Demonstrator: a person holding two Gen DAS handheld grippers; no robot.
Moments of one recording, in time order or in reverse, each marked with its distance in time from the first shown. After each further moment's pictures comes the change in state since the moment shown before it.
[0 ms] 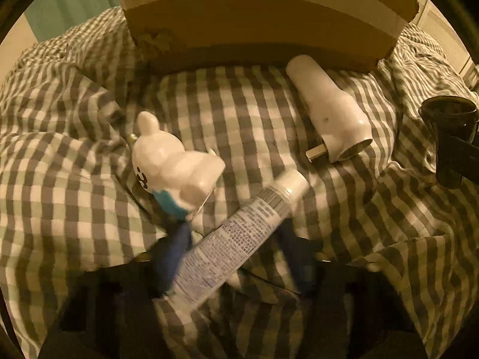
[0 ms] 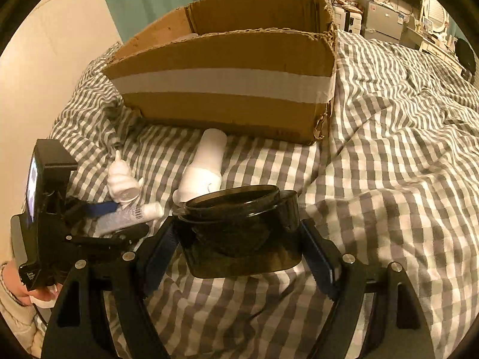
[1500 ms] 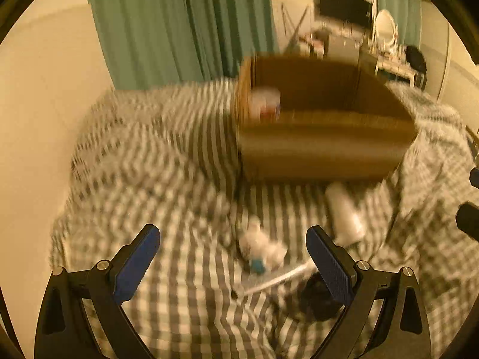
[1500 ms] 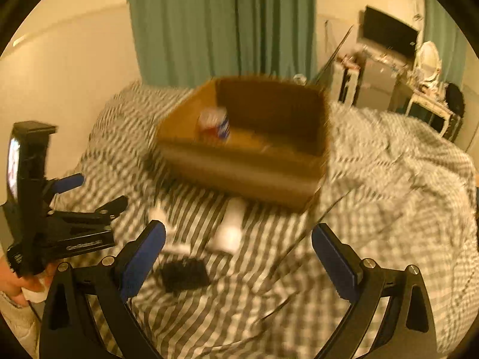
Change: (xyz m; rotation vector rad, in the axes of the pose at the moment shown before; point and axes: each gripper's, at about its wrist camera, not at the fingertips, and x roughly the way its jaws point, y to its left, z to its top) left arm -0.115 0.046 0.012 -0.143 -0.306 0.199; right arm -0.099 0.051 0.011 -0.094 -0.211 -0.047
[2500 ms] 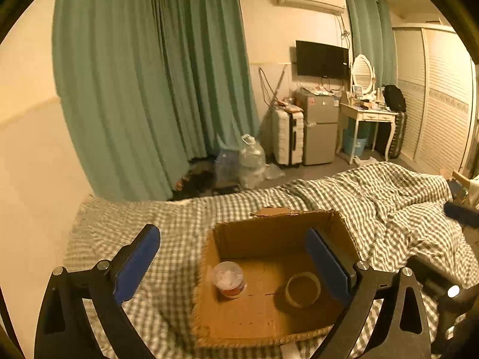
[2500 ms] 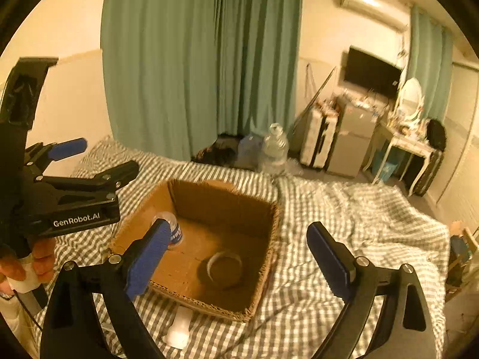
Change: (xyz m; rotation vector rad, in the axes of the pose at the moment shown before) left arm -0.078 -0.061 0.240 0.066 -0.353 -0.043; right arm -0.042 -0.070 0.183 -0.027 -0.218 -0.133
